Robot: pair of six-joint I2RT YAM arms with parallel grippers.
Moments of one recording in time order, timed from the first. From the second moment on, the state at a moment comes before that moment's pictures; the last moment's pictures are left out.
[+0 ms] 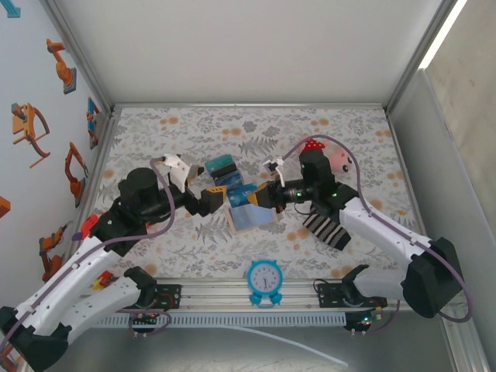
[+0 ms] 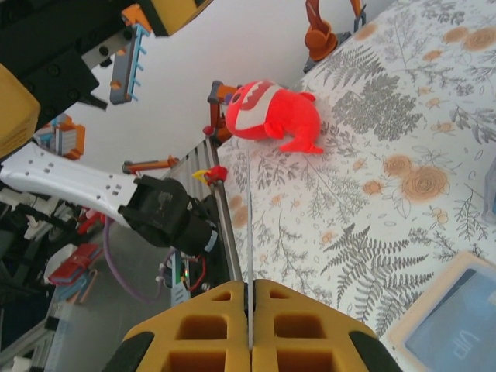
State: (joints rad) left arm -0.69 0.80 0.85 -0.33 0.28 -0.11; right arm 0.62 1.22 0.85 -0.09 -0.93 0.29
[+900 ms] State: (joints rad) left arm -0.69 1.19 1.08 -0.64 0.72 0.07; right arm 0.67 1.21 0.91 -0.28 -0.97 0.14
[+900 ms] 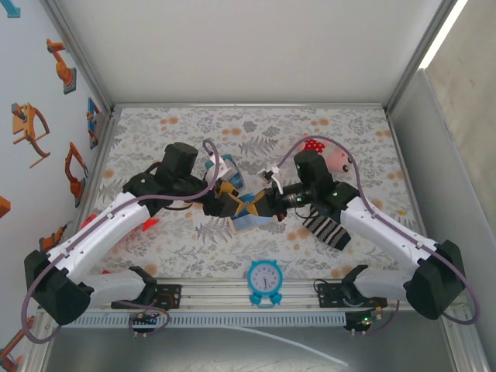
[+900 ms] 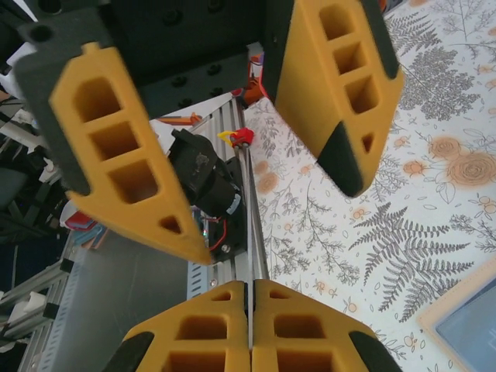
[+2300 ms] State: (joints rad) left arm -0.58 1.22 1.06 -0.59 0.34 0.18; right arm 0.68 1.21 0.91 -0.32 -0.64 0.17
